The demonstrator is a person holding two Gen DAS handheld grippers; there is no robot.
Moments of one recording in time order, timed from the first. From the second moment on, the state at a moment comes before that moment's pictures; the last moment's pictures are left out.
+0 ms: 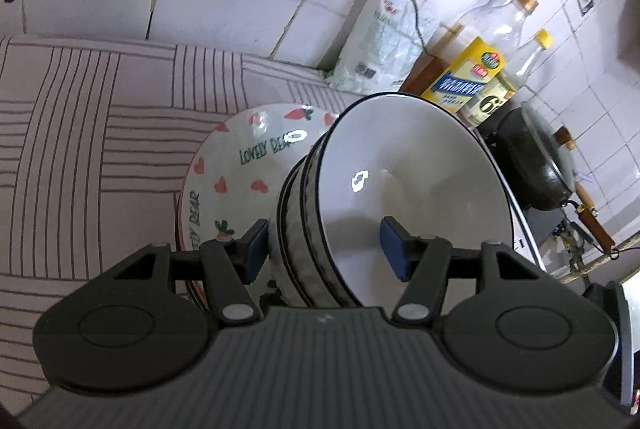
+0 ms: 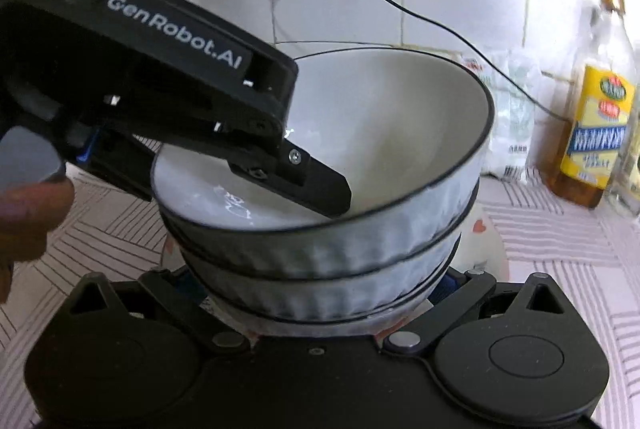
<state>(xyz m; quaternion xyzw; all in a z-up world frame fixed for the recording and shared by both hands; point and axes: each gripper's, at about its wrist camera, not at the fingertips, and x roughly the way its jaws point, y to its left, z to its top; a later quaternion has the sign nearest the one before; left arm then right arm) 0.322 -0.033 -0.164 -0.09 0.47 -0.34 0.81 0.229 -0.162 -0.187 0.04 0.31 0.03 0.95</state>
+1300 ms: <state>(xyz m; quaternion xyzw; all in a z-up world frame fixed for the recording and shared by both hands) 0.225 -0.020 -0.072 -0.02 0.46 -0.19 0.87 0.154 -0.172 -0.114 0.05 0.37 -0.04 0.93</state>
